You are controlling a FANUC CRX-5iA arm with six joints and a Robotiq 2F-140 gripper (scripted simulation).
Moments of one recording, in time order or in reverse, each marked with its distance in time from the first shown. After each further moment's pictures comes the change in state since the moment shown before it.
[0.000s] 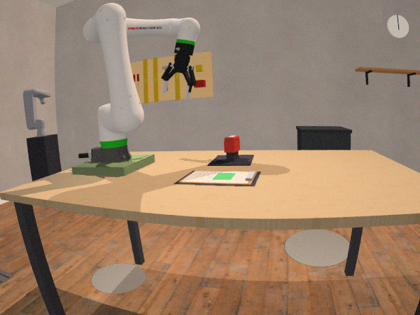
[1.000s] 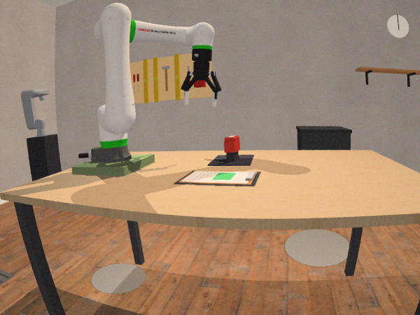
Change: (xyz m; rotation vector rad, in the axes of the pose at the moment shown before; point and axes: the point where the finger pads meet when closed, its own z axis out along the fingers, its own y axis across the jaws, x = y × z) arm 0.005 0.146 0.015 -0.171 0.005 -0.057
